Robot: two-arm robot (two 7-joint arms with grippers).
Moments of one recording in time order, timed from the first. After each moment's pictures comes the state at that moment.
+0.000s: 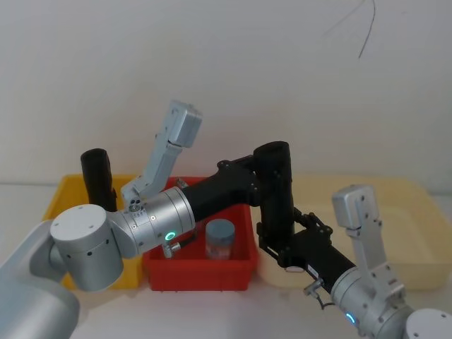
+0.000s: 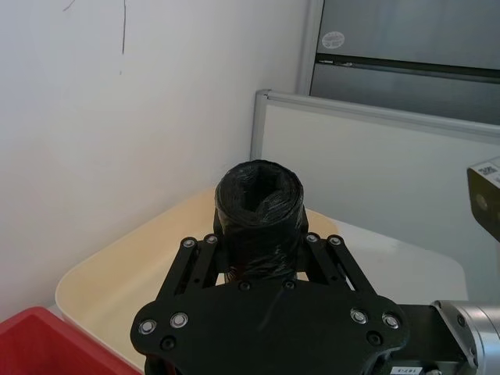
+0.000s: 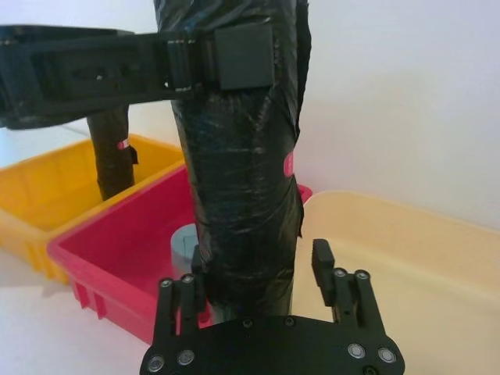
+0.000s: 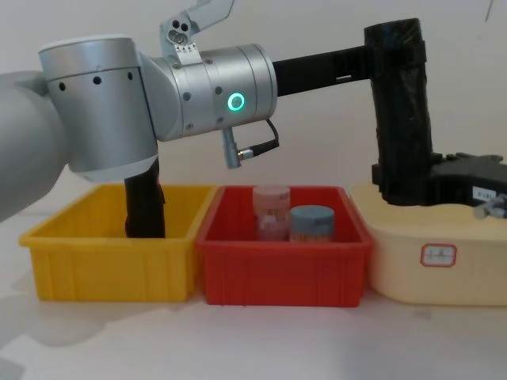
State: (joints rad) left arm -0.72 0.08 0.53 -1.17 -0.55 0.10 -0.68; right arm 0.22 0.29 -0.30 -1.61 0.22 0.17 0.20
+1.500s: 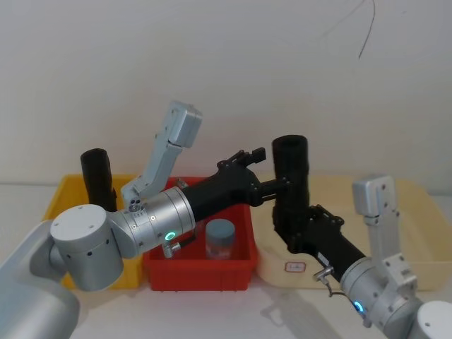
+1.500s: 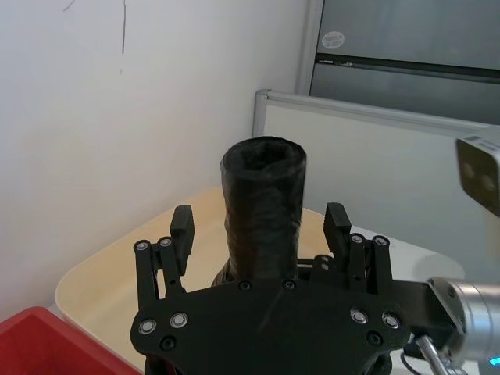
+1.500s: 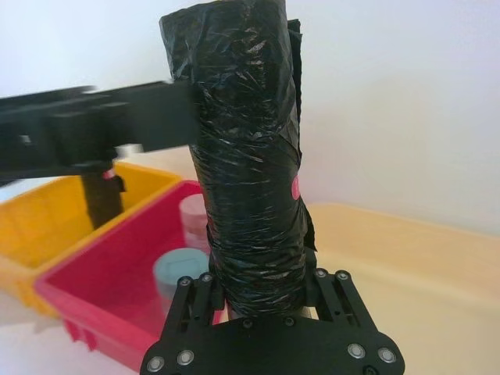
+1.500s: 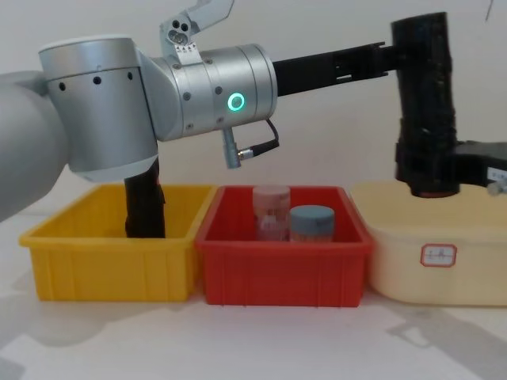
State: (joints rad) left arm -0.72 0.08 0.53 -1.17 -0.55 0.10 -0.68; right arm 0.22 0.25 -0.23 -1.60 0.25 0.16 0.22
